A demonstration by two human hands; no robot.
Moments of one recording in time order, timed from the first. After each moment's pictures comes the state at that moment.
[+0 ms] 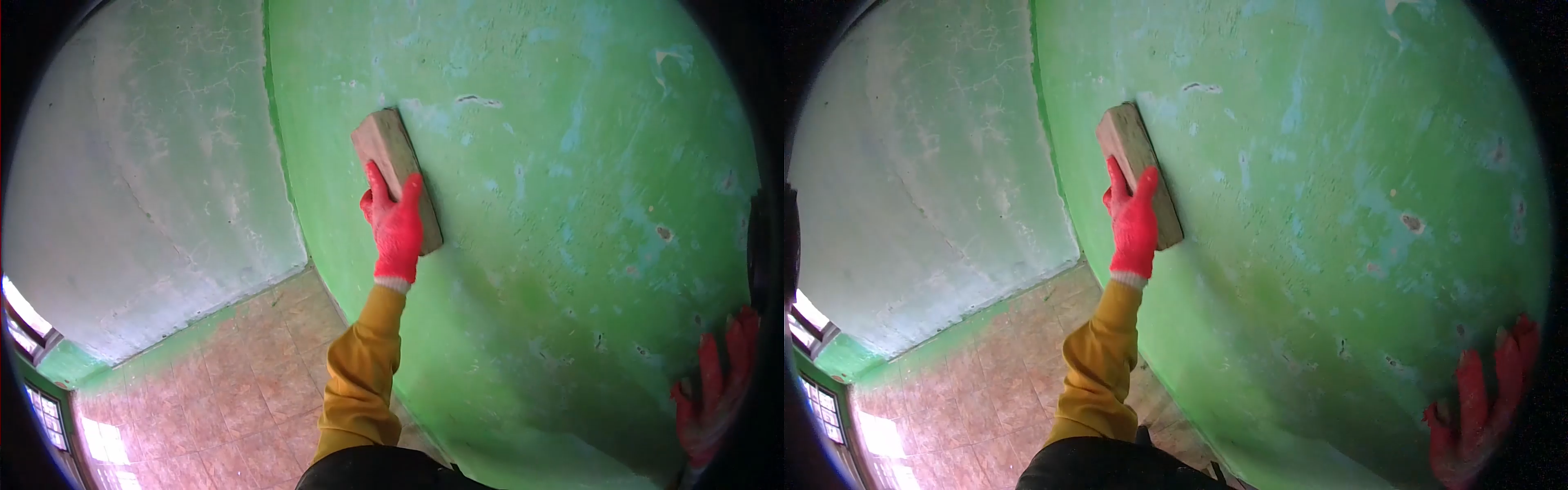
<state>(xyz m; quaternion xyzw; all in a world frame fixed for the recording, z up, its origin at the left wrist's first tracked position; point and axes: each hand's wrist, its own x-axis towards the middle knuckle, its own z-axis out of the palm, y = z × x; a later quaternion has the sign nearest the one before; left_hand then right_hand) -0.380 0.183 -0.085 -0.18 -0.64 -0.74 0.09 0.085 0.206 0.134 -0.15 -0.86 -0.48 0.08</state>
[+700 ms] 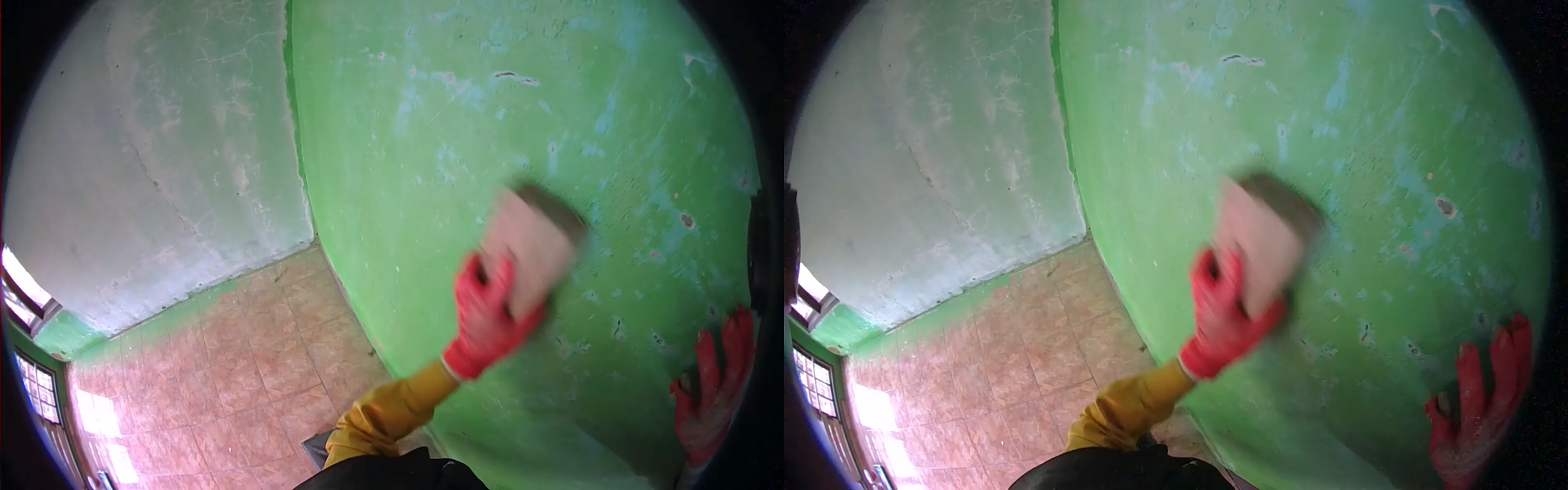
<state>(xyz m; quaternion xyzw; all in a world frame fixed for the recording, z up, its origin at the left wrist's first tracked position) -0.233 0.166 -0.139 -0.38 -0.58 -0.68 0.24 0.068 0.205 0.122 -0.12 -0.87 -0.48 0.08</state>
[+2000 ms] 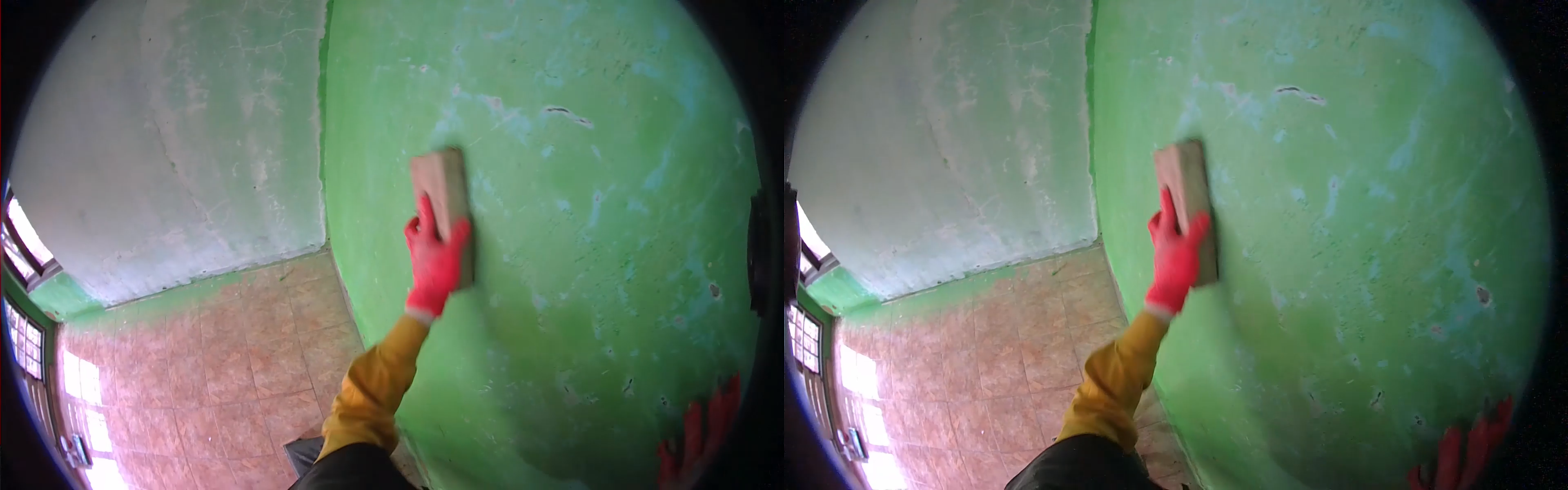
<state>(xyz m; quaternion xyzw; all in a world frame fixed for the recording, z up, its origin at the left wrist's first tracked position) -0.388 0.183 -0.157 -0.14 -0.62 -0.77 0.06 0.032 0.188 0.124 -0.03 -0.90 -0.42 0.10</state>
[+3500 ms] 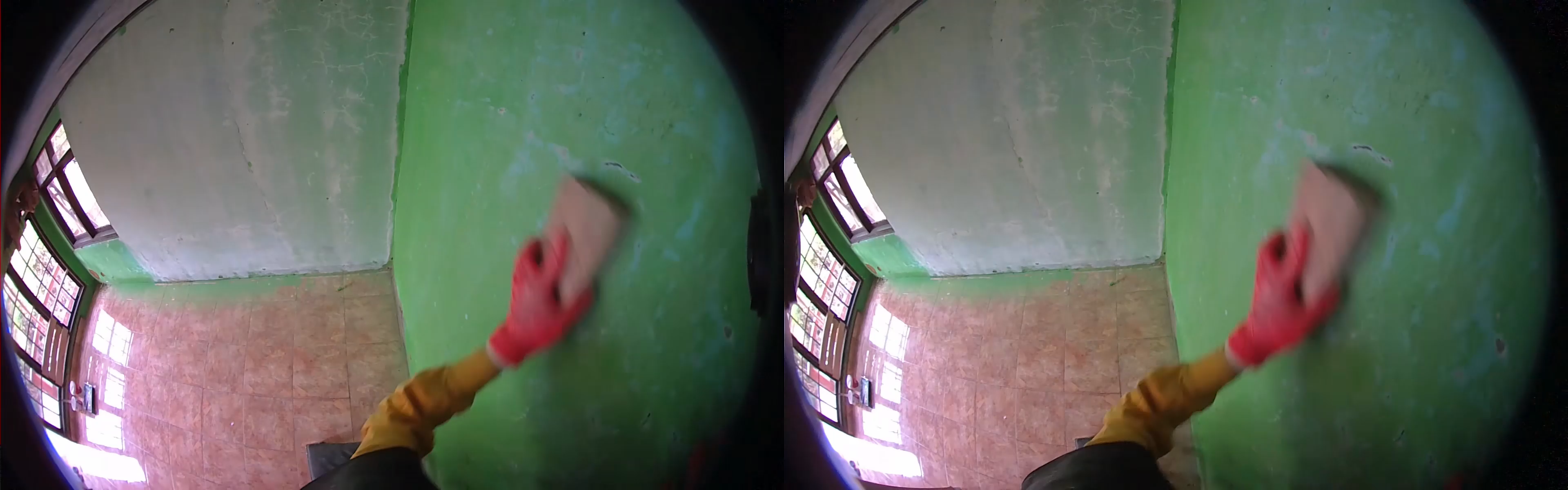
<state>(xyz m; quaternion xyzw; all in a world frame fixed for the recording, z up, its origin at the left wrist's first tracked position) -0.325 0.172 -0.092 -0.34 -0.62 -0.66 0.26 0.042 0.185 0.126 -0.03 -0.91 -0.40 0.11</state>
